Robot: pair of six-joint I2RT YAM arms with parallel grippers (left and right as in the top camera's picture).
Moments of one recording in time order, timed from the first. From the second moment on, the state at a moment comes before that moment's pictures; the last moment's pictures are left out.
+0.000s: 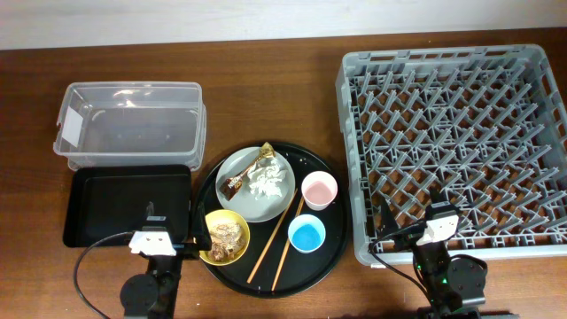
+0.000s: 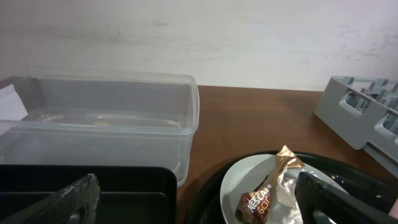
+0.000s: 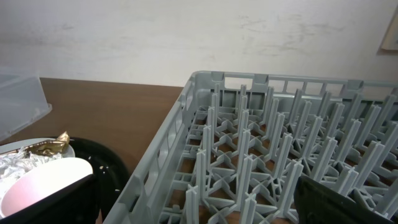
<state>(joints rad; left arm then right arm) -0.06 0.01 0.02 -0.08 0.01 -0.10 0.07 0.02 0.01 -0.06 -0.10 0.00</state>
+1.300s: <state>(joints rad) -0.07 0.53 0.47 -0.51 0.16 -0.10 0.07 0.37 0.57 -0.65 -0.10 0.08</state>
